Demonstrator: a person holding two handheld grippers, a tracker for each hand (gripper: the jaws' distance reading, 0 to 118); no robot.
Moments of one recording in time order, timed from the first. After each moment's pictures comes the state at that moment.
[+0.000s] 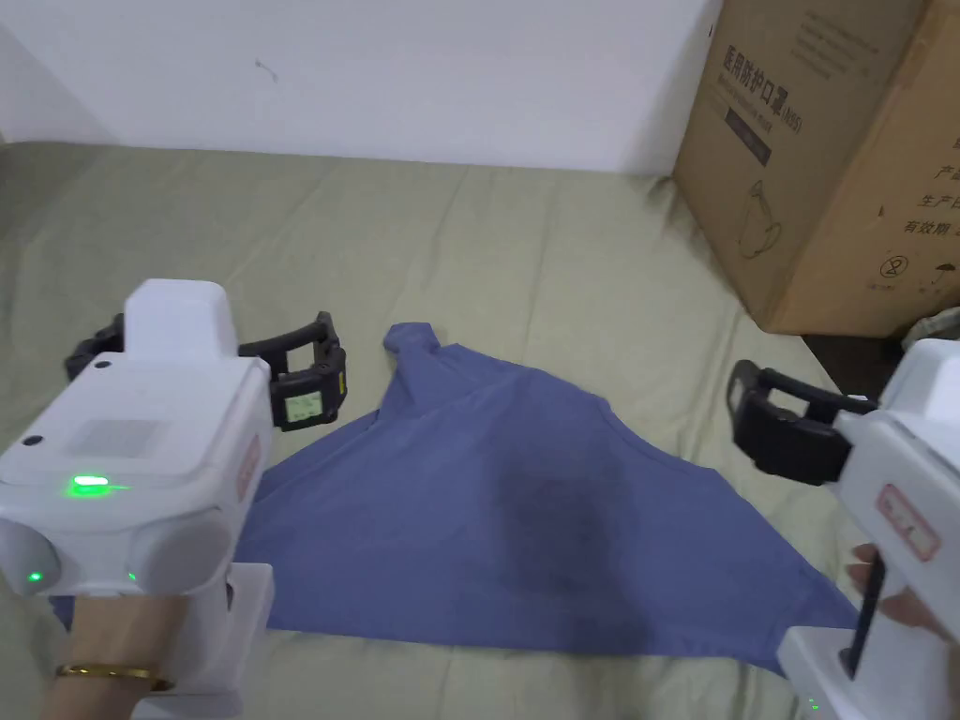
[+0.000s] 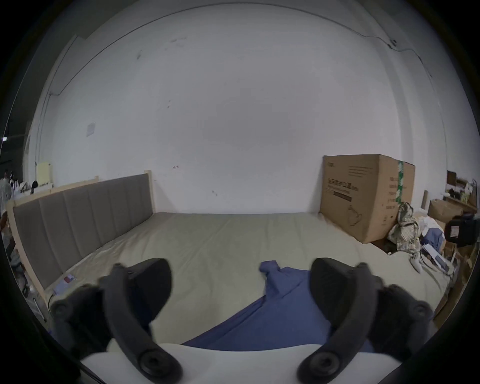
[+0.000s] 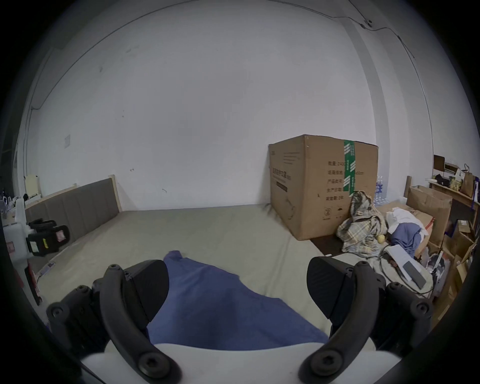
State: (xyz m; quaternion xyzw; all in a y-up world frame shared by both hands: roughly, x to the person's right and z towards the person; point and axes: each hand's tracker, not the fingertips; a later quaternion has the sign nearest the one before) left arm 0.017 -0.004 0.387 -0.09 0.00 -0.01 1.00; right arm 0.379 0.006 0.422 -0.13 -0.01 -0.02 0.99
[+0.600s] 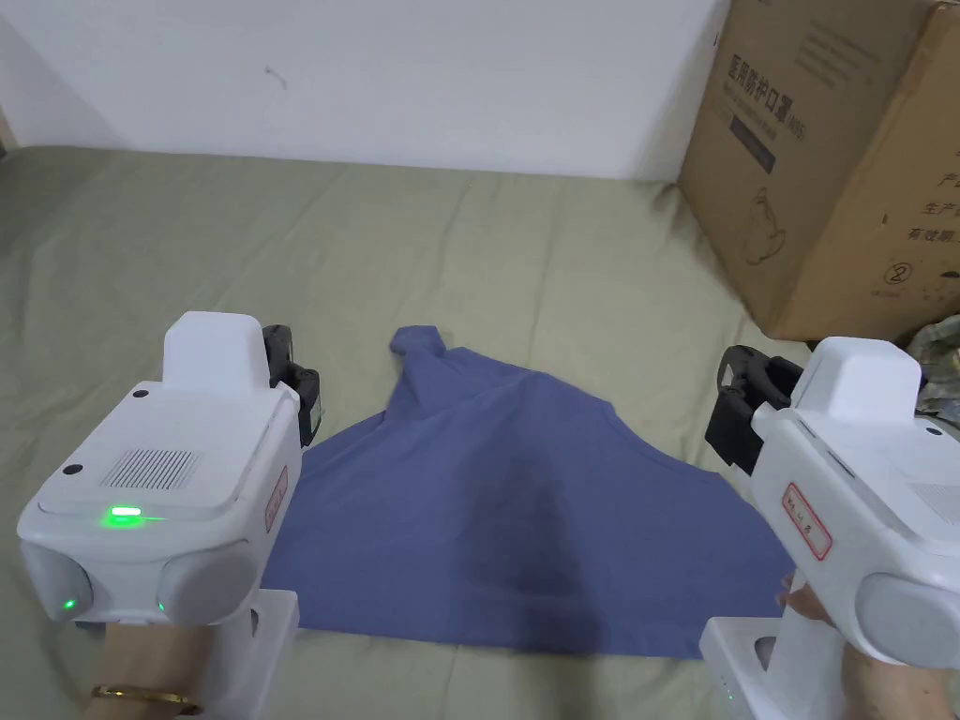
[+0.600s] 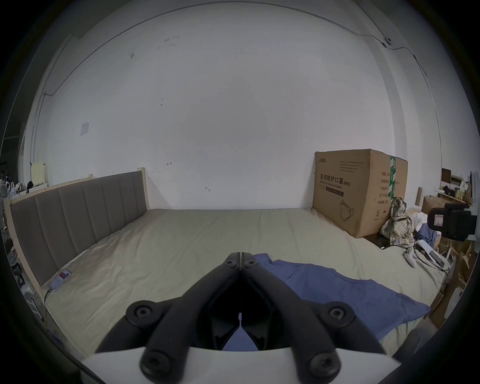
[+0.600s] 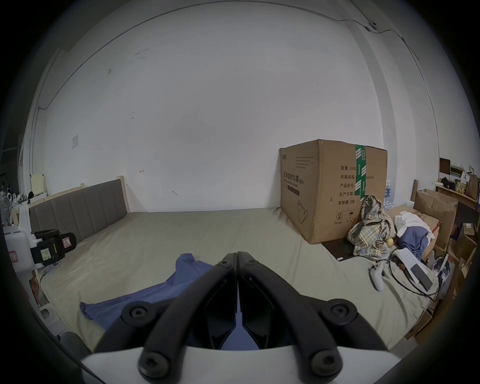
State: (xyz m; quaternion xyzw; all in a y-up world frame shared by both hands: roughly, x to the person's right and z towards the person) left arm 0.009 -0.026 0.391 -0.10 -0.01 0.00 0.99; right arm 0.348 -0.003 0.417 -0.11 0.01 -0.01 0.99
